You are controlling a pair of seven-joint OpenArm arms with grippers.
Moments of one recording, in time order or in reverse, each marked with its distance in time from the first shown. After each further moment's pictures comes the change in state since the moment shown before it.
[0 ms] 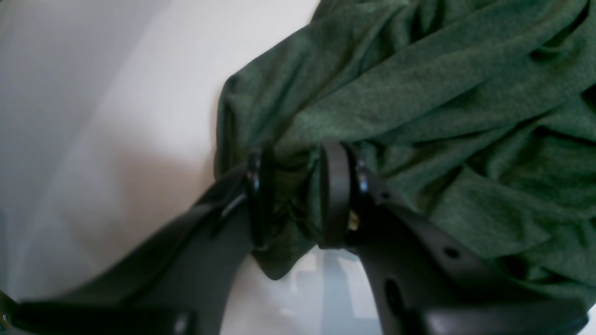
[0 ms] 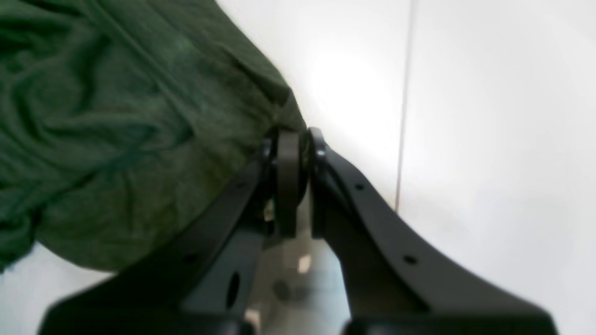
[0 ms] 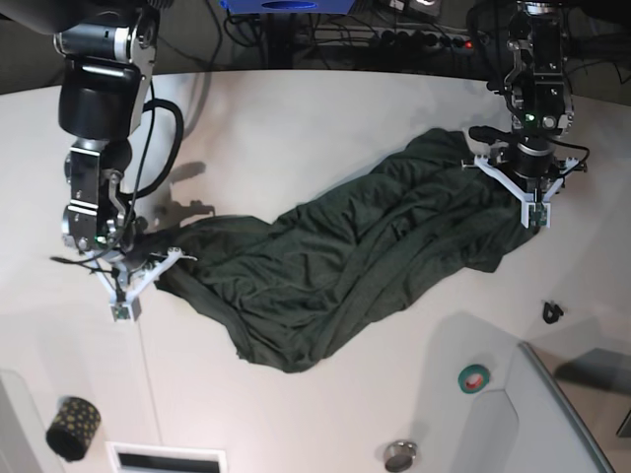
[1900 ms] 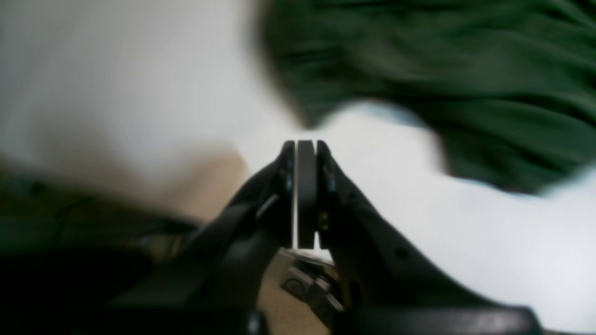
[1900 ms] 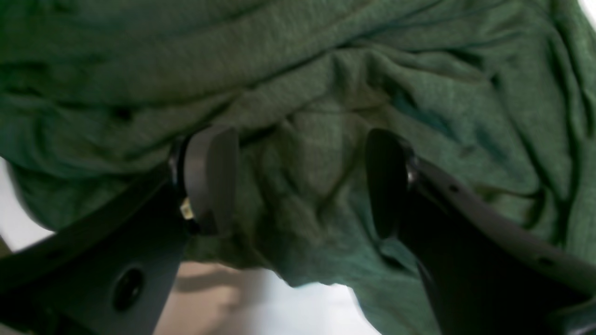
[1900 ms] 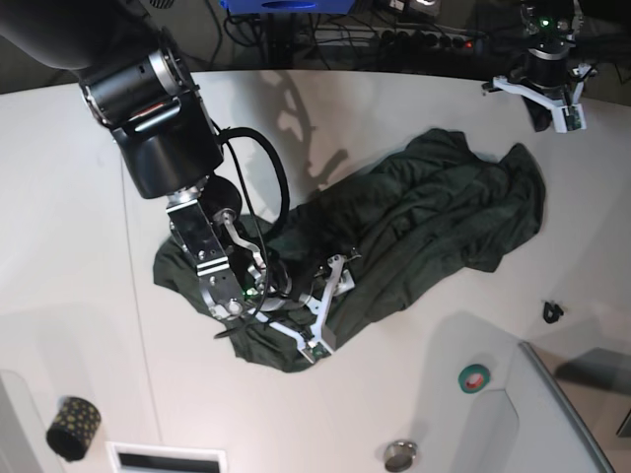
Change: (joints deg) left arm 20.2 5.3 -11.9 6.3 -10.9 0.1 -13.9; right arm 11.0 -6.7 -37.1 -5.2 16.8 0.0 -8.9
